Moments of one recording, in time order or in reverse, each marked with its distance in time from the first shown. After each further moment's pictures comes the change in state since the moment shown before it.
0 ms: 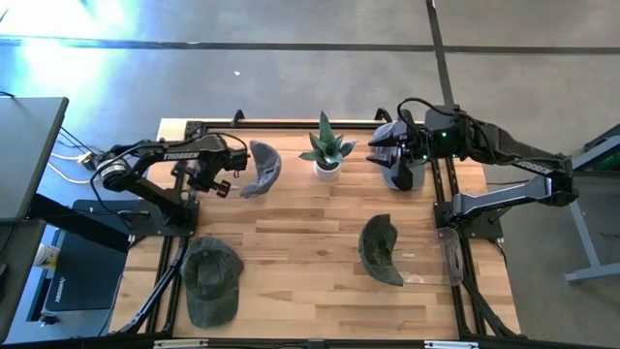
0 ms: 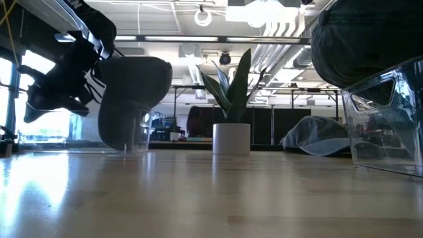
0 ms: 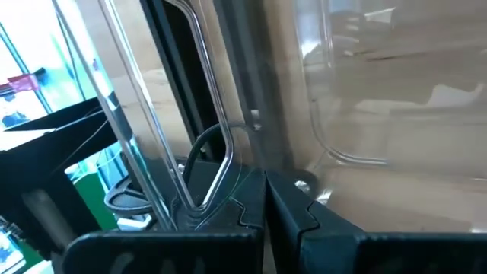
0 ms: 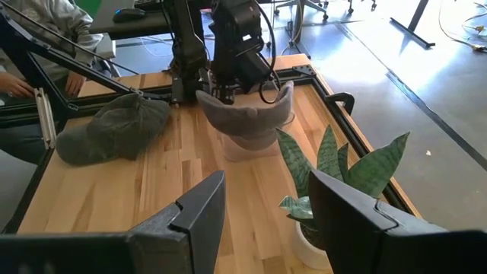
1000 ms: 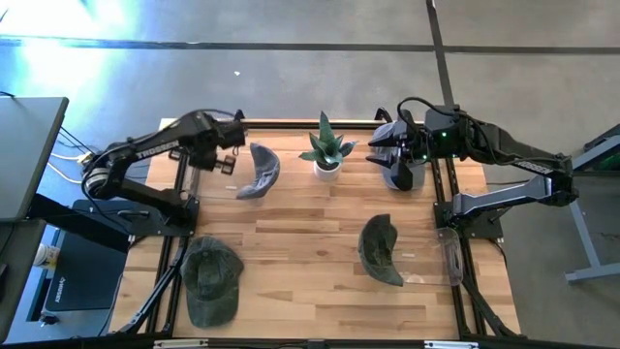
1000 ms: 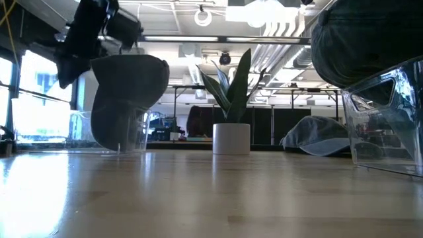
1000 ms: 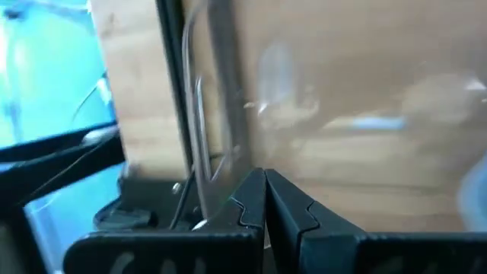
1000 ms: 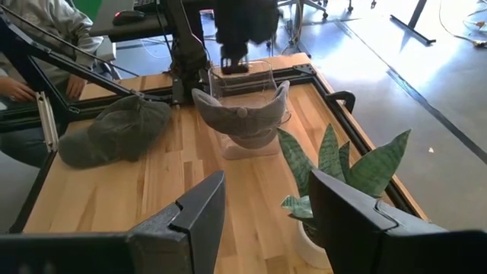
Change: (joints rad) left arm -0.002 -0.136 0.336 -0.179 -0.049 -0.046; right arm 0.000 0.000 0.000 0.000 0.000 0.021
